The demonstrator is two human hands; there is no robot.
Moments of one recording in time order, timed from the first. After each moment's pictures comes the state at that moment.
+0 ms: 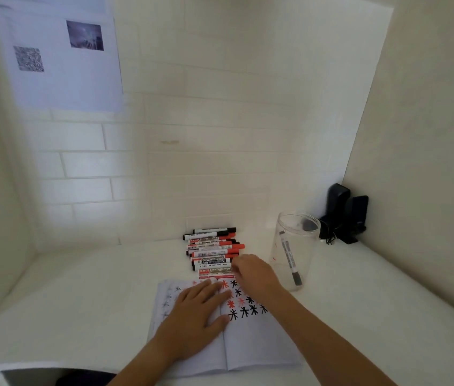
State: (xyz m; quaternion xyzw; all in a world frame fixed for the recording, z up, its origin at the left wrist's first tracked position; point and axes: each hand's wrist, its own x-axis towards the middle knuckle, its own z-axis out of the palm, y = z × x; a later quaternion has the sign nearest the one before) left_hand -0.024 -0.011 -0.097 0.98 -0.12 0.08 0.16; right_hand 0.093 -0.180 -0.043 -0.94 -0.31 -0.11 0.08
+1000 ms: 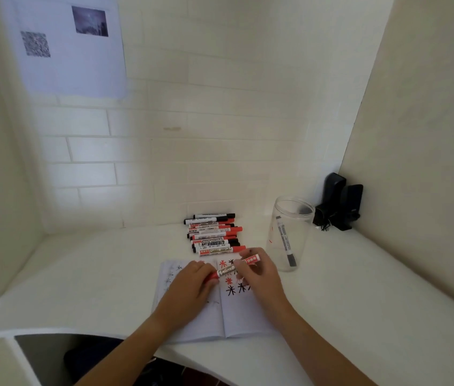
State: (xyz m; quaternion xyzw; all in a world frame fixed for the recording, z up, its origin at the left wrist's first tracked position) left_hand -0.028 -0.007 -0.098 0.92 -0.13 0.24 0.27; right_hand 0.017 -0.205 -0.060 -0.72 -0.16 0.00 0.67
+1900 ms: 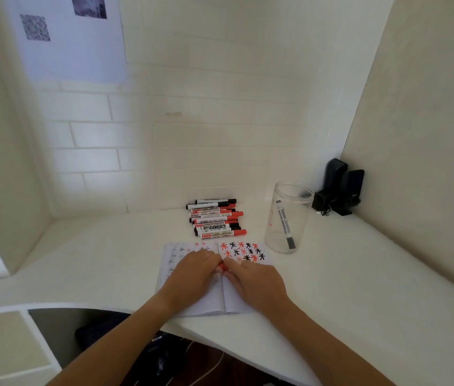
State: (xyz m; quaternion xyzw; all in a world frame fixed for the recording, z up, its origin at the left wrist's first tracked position) left_hand -0.031 -0.009 -0.099 0.93 -0.20 0.24 0.17; right_hand 0.012 -0.218 -0.103 -0.83 -0.40 -0.37 0.10
